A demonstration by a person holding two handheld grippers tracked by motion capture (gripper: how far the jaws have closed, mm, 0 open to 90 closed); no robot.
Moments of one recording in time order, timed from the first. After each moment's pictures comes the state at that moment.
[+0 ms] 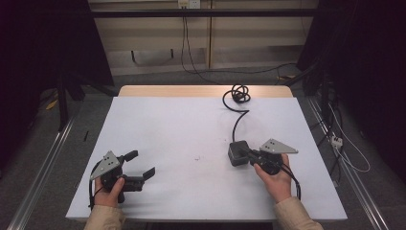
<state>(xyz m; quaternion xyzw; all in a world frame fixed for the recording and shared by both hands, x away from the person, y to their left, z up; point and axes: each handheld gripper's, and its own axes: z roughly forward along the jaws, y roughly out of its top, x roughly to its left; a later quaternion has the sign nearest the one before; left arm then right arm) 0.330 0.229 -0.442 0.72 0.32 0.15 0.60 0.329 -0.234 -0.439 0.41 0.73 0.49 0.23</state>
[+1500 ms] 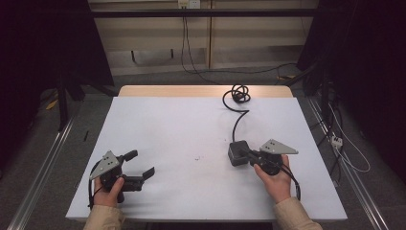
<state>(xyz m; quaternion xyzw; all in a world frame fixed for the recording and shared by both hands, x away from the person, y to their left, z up) 0.330 0.230 -0.442 0.72 0.32 0.15 0.60 0.327 -0.234 -0.440 0.42 0.73 0.50 0.23</state>
